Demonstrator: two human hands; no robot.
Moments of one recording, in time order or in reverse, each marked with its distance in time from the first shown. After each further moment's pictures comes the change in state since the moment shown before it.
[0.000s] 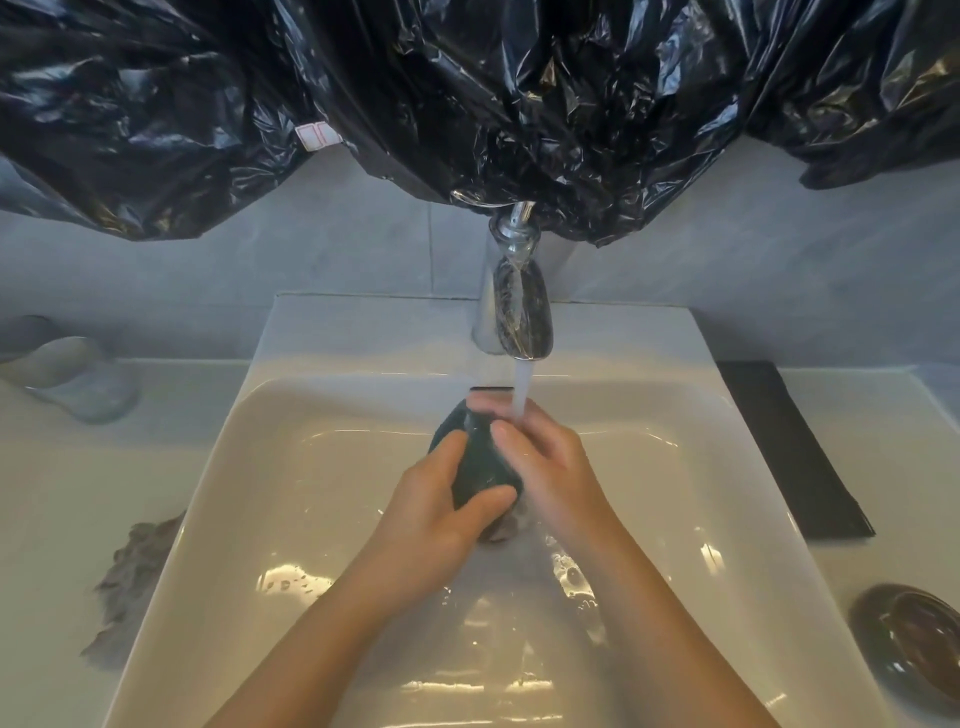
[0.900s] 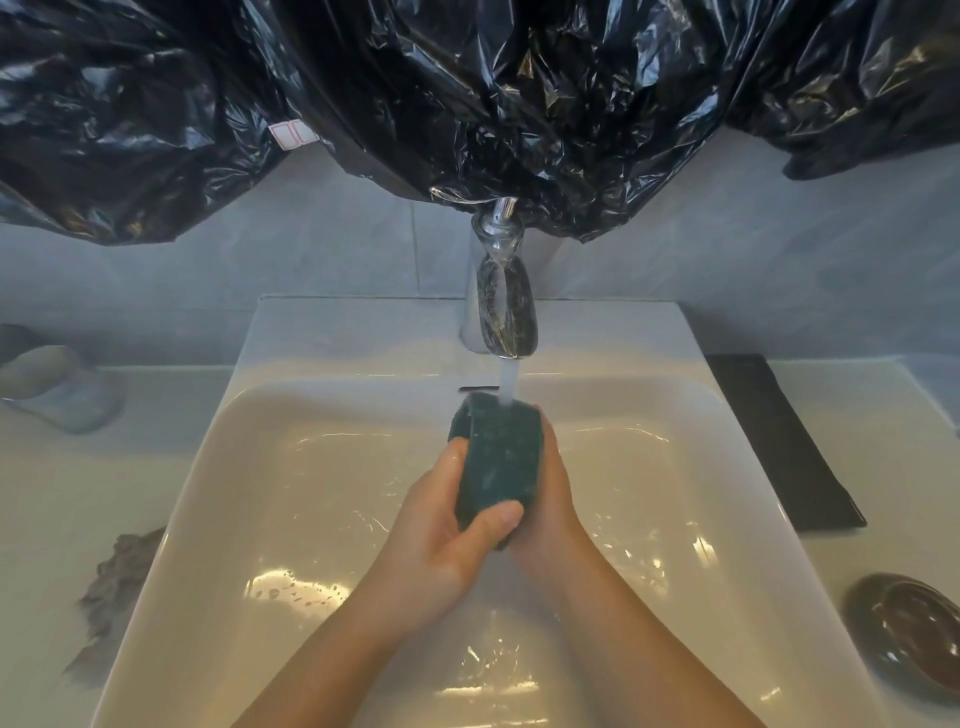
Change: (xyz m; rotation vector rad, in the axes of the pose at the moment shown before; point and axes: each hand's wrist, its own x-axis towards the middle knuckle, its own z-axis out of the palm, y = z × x) left_hand -0.010 0.007 0.015 -0.245 -0.032 0.124; right_hand 0.005 0.005 0.022 0.847 0.067 0.435
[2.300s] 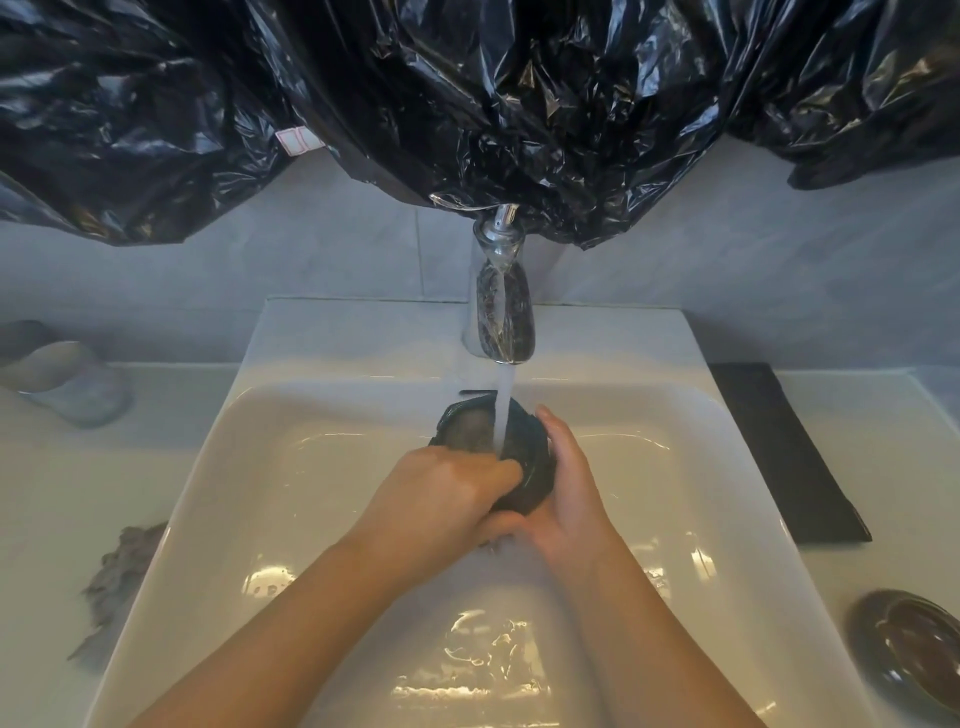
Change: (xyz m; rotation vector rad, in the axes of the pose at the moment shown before) left_hand 0.040 -0.014 -0.019 1.278 -0.192 0.540; right_hand 0.005 -0.015 -0.030 0.029 0.041 0.052
